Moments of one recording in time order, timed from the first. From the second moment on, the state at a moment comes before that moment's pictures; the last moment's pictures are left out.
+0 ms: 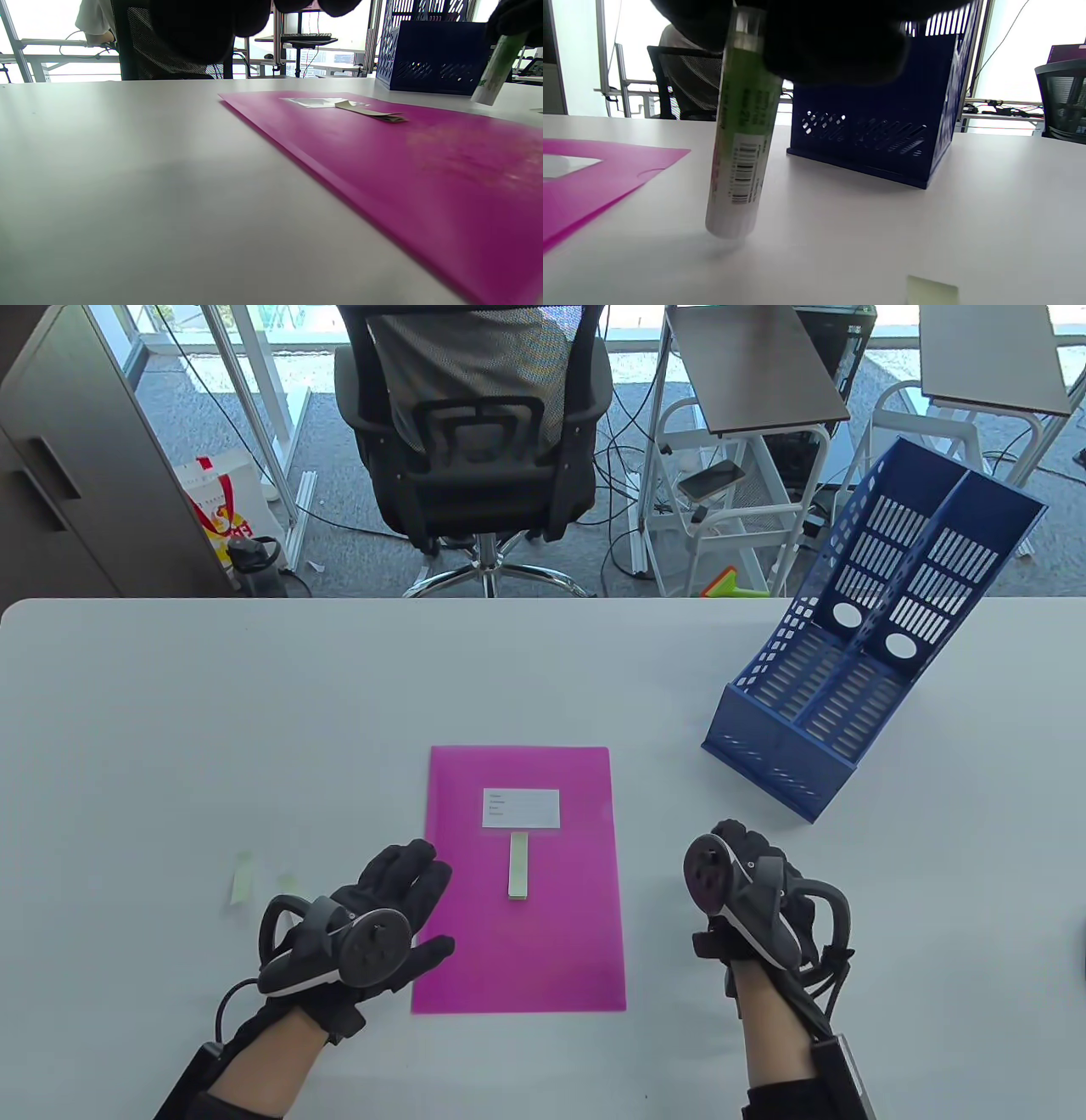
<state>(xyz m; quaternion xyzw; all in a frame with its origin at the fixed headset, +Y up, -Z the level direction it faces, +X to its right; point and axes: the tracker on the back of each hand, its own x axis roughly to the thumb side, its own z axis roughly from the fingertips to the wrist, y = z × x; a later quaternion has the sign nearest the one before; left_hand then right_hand) -0.208 -0.712 -0.218 -0.04 -0.25 0.01 0.97 0.153 -0.690 -0.242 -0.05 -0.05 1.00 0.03</state>
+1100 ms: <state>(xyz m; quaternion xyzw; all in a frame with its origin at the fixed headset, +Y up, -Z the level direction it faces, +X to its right) -0.172 -0.718 -0.215 -0.12 -0.33 0.24 0.91 0.041 -0.718 -0.228 0.19 0.03 0.83 0.52</state>
